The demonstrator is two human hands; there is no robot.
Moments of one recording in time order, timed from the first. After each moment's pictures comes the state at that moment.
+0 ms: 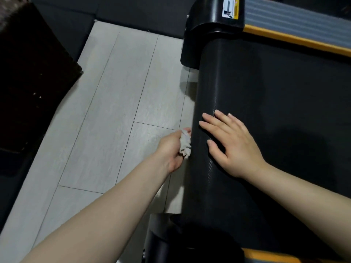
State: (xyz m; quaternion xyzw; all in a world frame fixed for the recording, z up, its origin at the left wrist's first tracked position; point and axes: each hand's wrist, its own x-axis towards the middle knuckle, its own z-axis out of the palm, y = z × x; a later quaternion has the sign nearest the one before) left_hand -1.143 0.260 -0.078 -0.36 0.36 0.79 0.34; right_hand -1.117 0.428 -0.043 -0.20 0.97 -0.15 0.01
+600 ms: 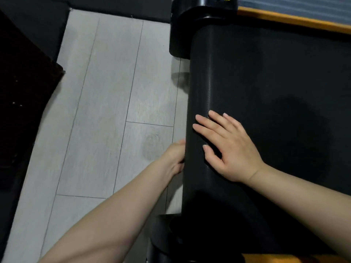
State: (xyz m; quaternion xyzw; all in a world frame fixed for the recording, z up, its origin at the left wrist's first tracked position) left_hand -1.152 0.280 -0.136 -0.29 0.48 0.68 0.47; right_hand -1.122 0.427 -0.042 -0.20 0.97 -0.14 0.04
